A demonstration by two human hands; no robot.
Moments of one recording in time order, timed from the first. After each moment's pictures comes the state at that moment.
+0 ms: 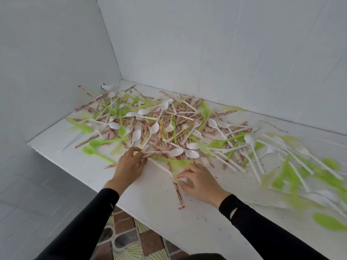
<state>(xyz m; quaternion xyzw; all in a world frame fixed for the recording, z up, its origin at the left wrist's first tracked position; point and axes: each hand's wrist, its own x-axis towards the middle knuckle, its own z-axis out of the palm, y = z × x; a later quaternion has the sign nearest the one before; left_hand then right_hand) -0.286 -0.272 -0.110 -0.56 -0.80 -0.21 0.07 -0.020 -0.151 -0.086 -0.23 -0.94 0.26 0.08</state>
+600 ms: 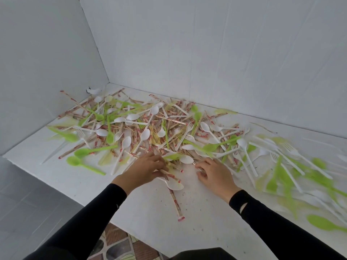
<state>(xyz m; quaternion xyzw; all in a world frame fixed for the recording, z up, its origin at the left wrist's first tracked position) -0.258 -0.210 -0.089 -0.77 -0.62 -0.14 -0.01 0.004 -0.099 -0.083 -0.36 -0.92 0.15 0.08</state>
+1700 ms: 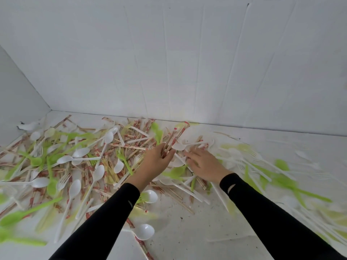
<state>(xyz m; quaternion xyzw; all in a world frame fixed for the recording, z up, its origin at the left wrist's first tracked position) -0.163 -0.031 -0.042 -0.61 -0.68 -0.35 -0.21 0.038 0.038 -0.064 -0.42 -0.89 0.20 0.03</state>
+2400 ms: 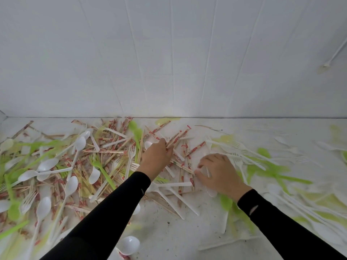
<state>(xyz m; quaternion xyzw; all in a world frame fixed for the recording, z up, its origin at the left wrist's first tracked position) -0.115 0.033 -0.061 -0.64 -0.74 -0.13 -0.16 0.115 0.016 -0.082 -0.49 -0.85 0.09 0.16</state>
